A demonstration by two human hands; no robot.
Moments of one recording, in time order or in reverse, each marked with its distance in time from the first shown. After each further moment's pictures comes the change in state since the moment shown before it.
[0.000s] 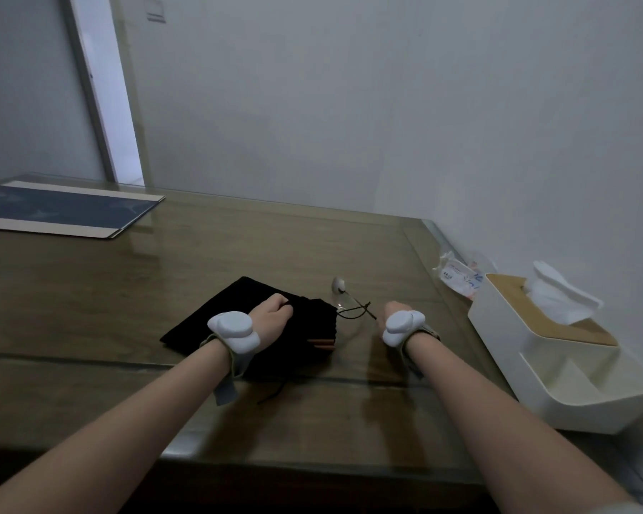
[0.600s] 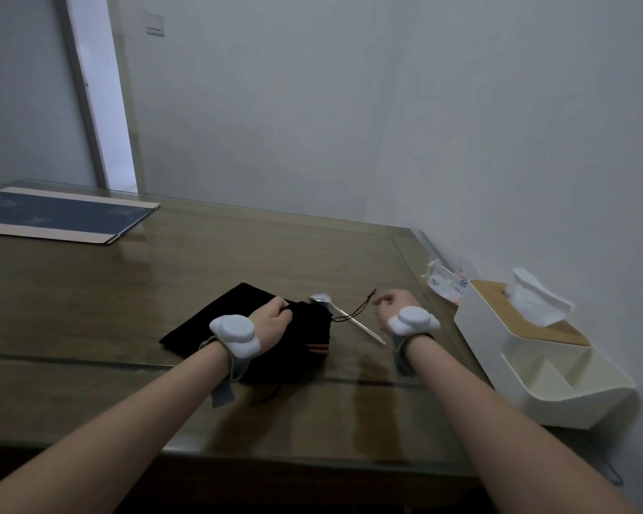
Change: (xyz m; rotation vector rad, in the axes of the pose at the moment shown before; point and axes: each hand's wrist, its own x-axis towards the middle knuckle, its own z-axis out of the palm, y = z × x) left_hand -0.015 0.008 0.001 0.078 -0.007 0.090; right_hand -0.028 -0.004 -0.021 0.490 0.161 0.012
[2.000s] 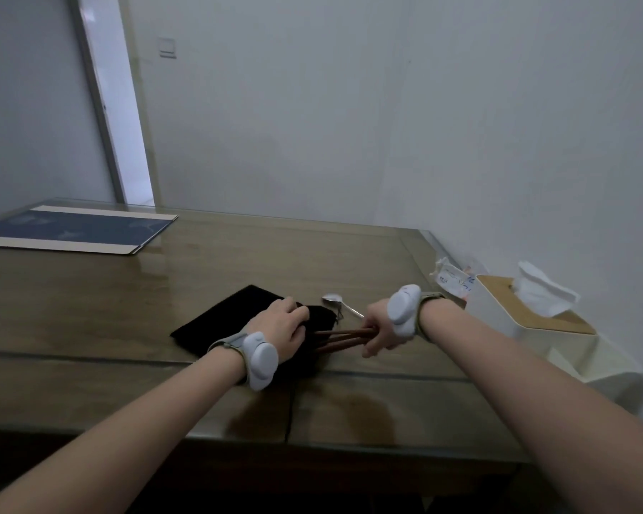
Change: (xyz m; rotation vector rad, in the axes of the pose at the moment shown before) left_hand -0.037 0.005 -0.011 0.736 0.010 0.336; right_hand -0.032 -0.030 -0.018 -0.854 -0.684 -0.452
